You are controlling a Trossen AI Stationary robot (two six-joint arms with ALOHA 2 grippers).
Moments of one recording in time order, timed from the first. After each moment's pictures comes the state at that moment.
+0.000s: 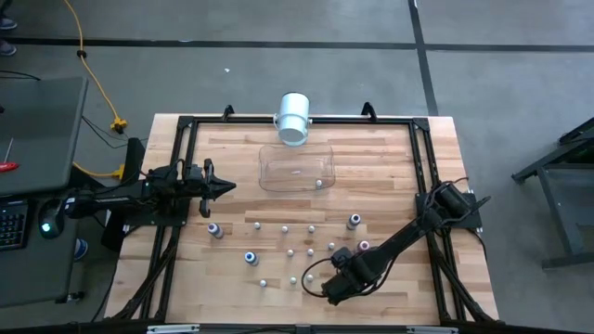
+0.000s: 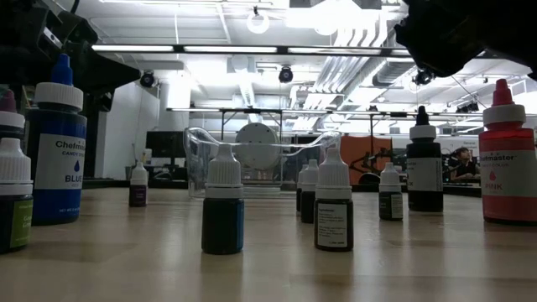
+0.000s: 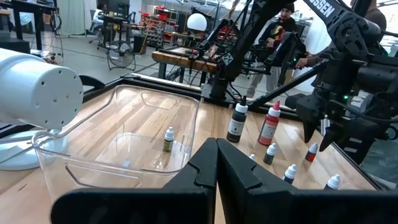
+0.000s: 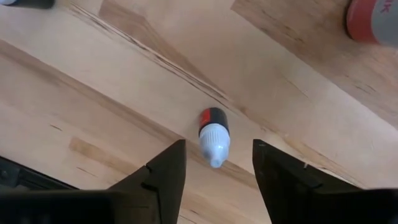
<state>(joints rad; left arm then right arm) 0.10 0.01 0.01 0.01 0.01 -0.18 0.61 2.01 1.50 -0.97 -0.10 1.65</state>
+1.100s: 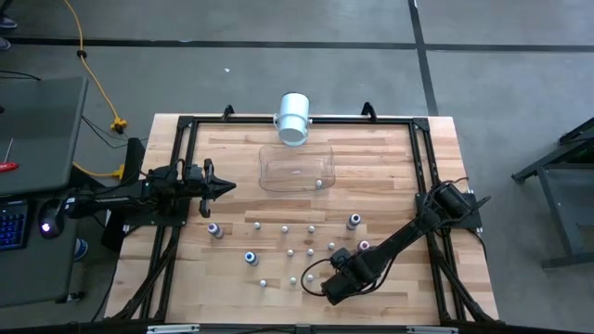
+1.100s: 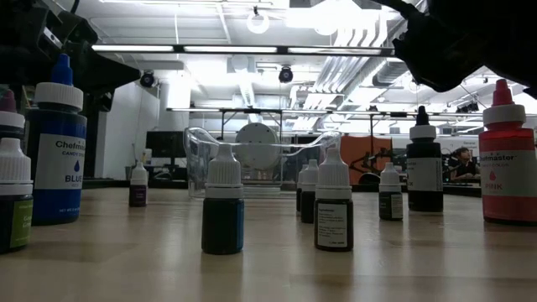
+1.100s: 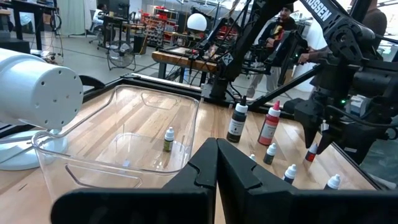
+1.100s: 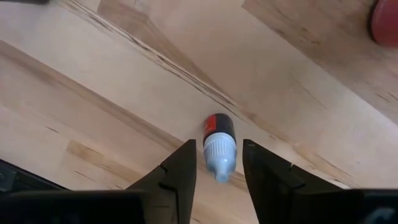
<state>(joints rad) 0.10 0.01 0.01 0.01 0.01 -0.18 0.61 2.01 1.46 -0.90 -0.11 1.63</state>
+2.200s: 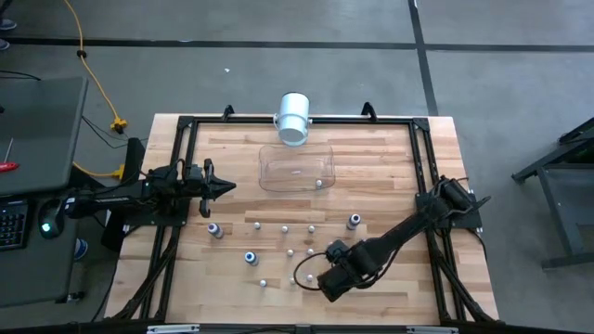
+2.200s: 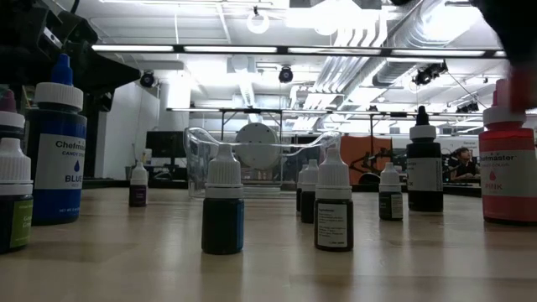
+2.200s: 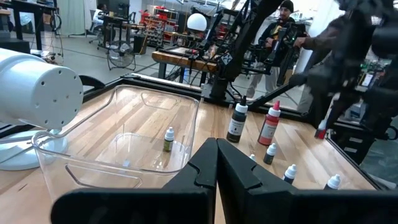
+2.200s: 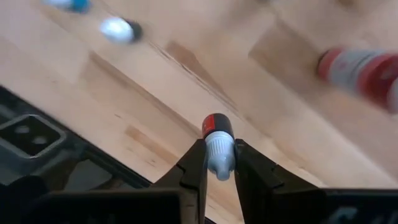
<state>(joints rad) 0.10 0.01 0.01 0.01 0.01 -0.18 0.57 1.97 1.70 -1.16 -0.04 1.50</state>
